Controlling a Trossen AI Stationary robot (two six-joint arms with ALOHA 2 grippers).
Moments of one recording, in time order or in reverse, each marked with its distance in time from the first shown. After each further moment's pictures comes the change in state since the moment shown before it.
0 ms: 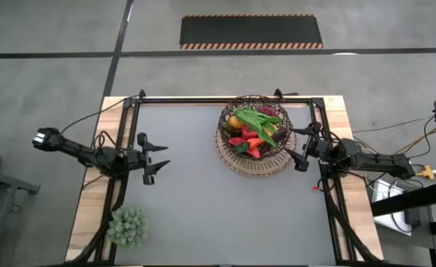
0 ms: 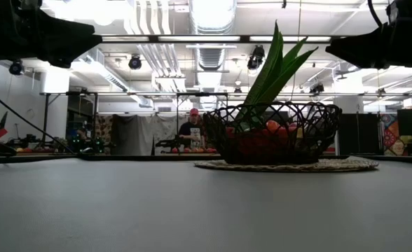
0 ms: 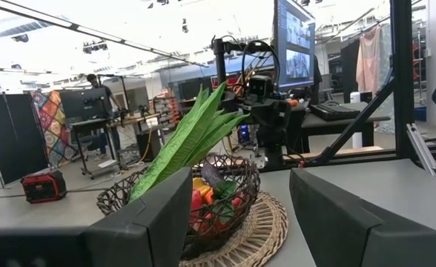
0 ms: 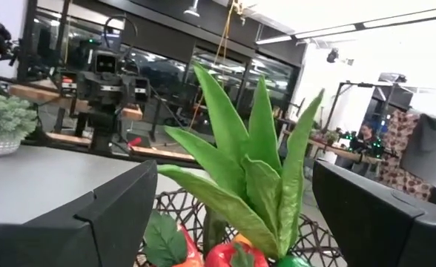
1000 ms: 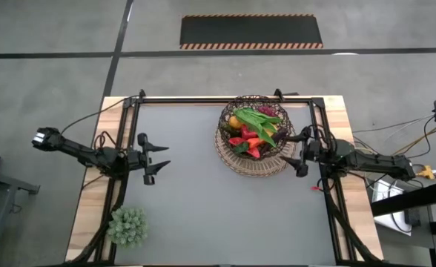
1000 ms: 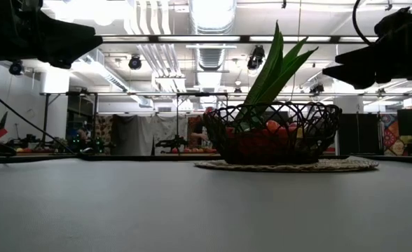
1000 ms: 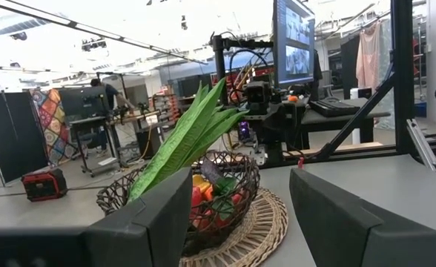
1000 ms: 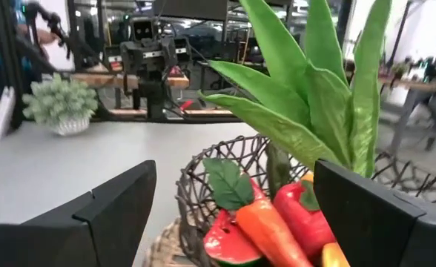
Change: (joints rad) left arm 0.000 0.013 0.000 -0.001 -0.001 0.000; right arm -0.031 -0.016 -0.001 -0.197 -0.133 0.255
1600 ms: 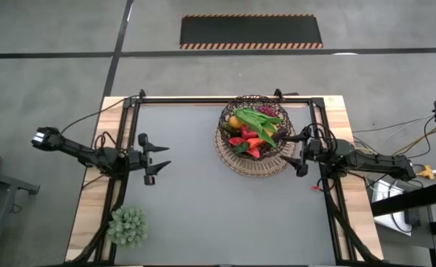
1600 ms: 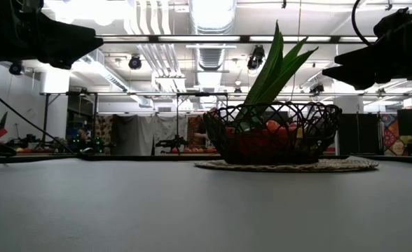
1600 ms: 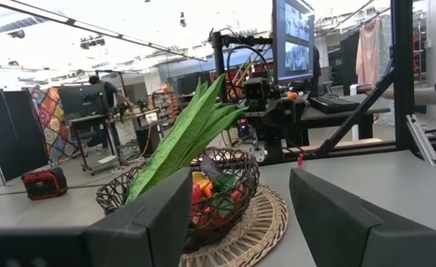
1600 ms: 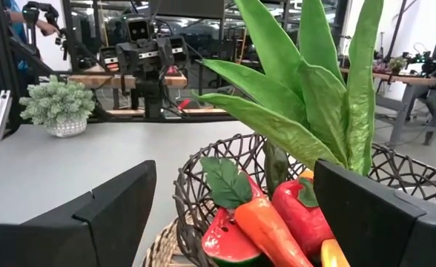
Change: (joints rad) left arm 0.000 0.013 0.000 0.000 0.000 0.000; right arm -0.002 0.022 0.005 0.009 0.005 0.024
